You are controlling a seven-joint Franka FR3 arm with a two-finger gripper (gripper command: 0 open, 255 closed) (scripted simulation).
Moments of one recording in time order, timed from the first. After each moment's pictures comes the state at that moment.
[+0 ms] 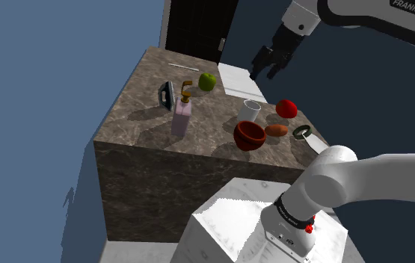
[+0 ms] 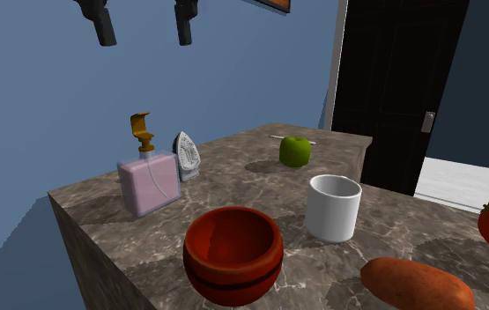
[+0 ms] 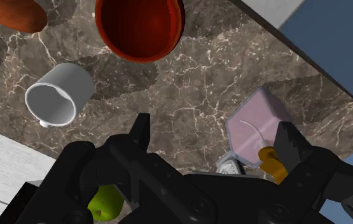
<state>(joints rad) -0.02 -0.81 0.00 -2.33 -0.03 1.70 0.17</state>
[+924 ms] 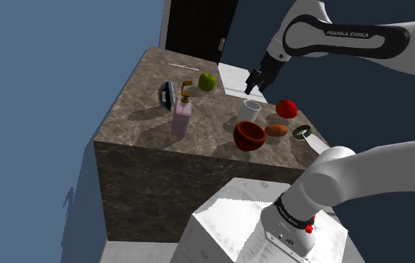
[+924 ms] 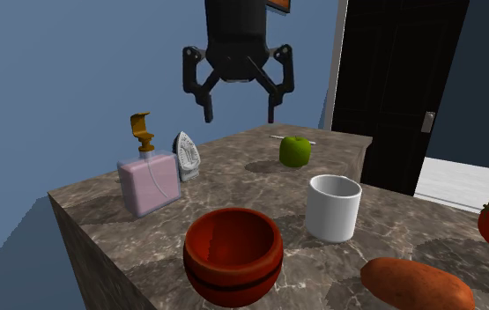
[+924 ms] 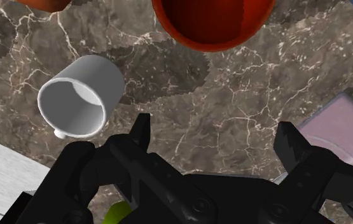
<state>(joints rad) -0.07 -0.62 -0.20 -2.45 -0.13 1.97 -0.04</state>
